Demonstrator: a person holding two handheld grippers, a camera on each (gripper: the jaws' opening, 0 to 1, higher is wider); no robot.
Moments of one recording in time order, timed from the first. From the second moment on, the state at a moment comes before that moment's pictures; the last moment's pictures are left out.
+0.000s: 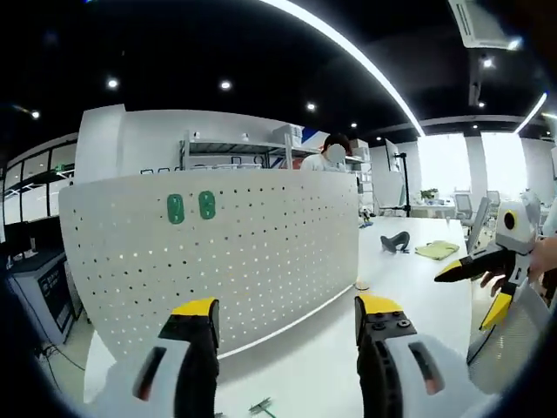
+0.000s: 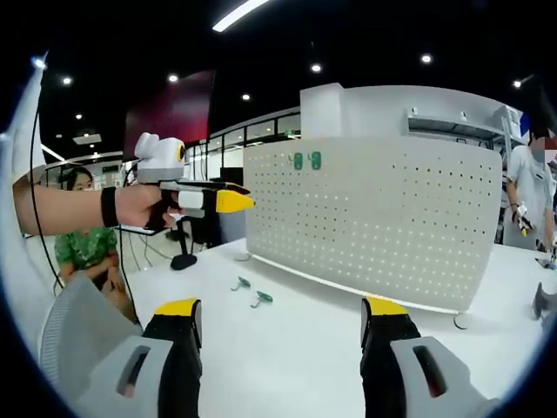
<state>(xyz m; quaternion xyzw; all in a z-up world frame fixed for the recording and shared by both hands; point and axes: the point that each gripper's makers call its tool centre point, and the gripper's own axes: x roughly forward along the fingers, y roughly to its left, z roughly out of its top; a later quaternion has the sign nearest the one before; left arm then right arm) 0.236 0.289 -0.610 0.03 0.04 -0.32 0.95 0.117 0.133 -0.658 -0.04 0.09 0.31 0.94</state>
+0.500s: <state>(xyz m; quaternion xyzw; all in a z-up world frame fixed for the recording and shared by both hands) 0.226 0.306 -0.630 0.03 0.06 -0.31 0.95 0.112 0.136 -0.665 -0.03 0.10 0.32 0.94</state>
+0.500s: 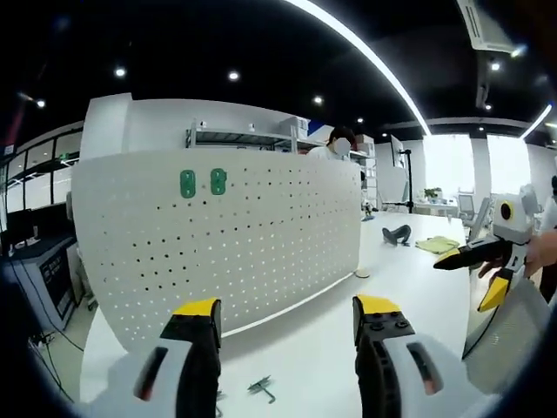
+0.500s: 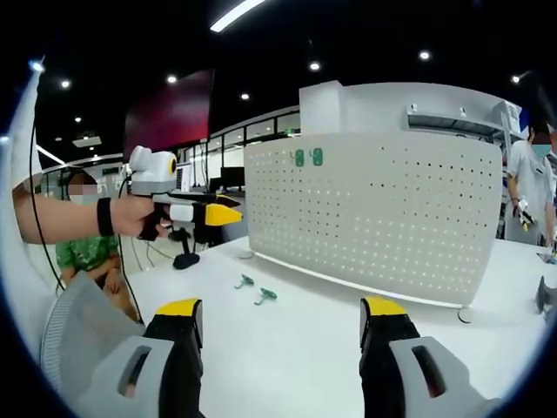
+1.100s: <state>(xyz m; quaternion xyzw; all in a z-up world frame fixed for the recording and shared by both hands) 0.220 0.333 -0.666 0.02 0.10 -0.30 0.95 0.106 0.134 -0.669 -0.03 0.11 0.30 0.95</state>
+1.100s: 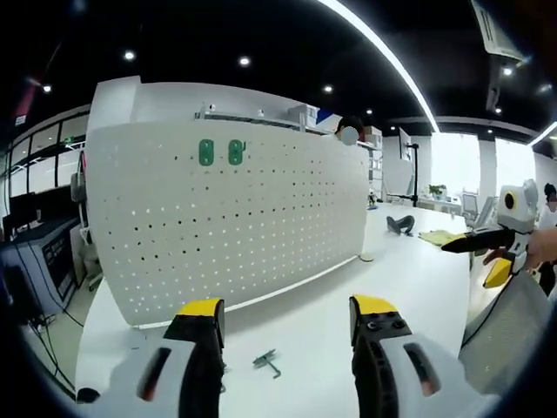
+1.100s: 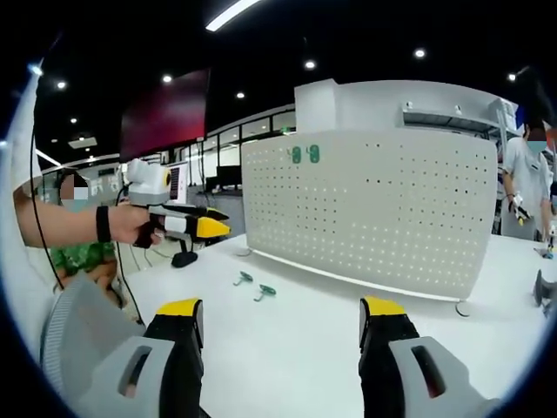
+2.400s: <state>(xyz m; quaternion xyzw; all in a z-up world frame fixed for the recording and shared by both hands) 0.234 0.371 -0.750 -0.01 0.21 -0.28 0.94 0.105 0.143 -0.676 -0.03 0.13 0.30 0.94</state>
